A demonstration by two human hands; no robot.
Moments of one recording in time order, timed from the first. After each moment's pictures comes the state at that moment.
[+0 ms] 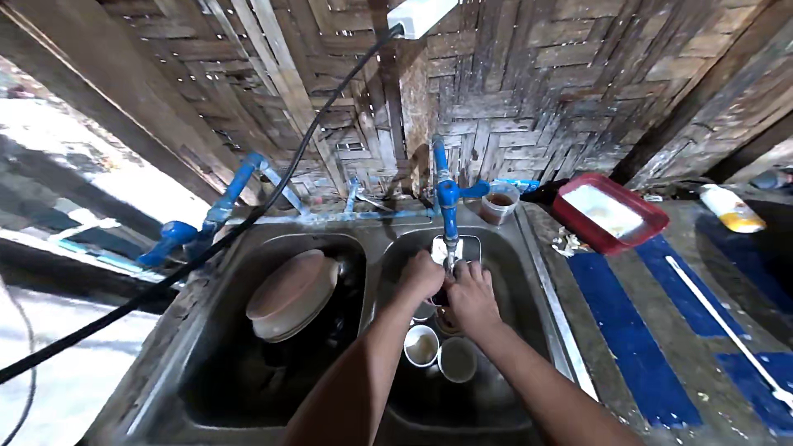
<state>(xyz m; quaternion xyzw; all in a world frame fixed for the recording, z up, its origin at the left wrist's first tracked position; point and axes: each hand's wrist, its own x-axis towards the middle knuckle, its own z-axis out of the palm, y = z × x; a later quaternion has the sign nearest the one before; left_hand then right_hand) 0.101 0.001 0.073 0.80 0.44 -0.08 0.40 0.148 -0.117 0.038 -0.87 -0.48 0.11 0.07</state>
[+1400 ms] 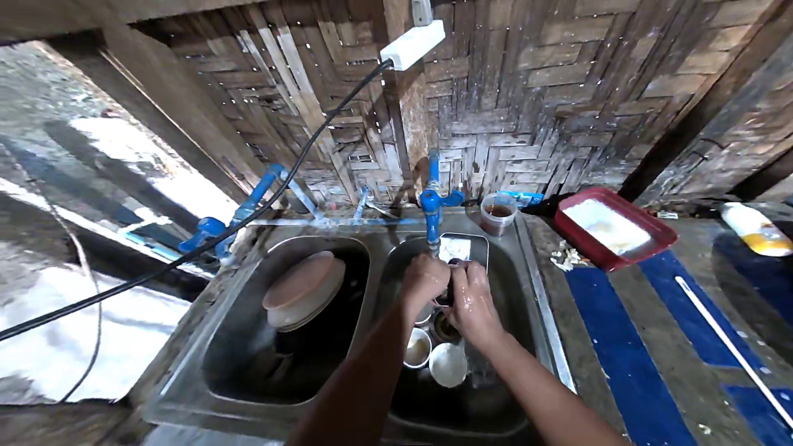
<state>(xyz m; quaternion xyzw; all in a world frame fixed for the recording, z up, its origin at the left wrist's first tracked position) 0.110 -0.038 0.112 0.81 0.46 -0.03 0.36 0.164 -0.148 0.030 -0.80 -0.49 -0.04 0.34</state>
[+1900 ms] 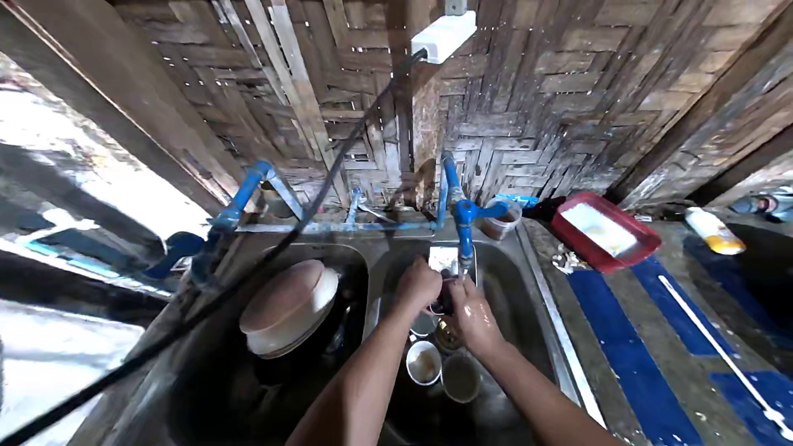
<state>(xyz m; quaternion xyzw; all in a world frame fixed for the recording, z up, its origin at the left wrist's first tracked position) 0.096 0.023 0.070 0.77 0.44 -0.04 0.46 0.145 -0.115 0.027 -0.84 -0.47 0.10 0.24</state>
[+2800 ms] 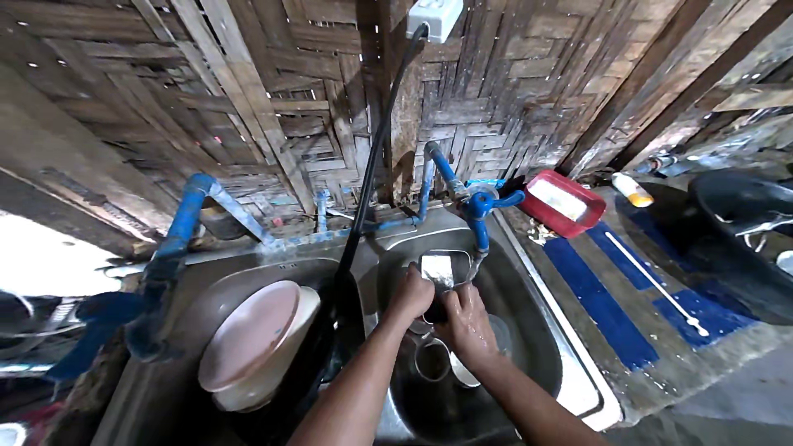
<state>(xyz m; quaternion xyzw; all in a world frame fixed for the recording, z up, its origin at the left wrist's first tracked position) 0.078 0.052 0.045 0.82 0.32 -0.11 0.47 0.091 -0.103 -0.001 -0.90 -0.38 -0.07 0.20</state>
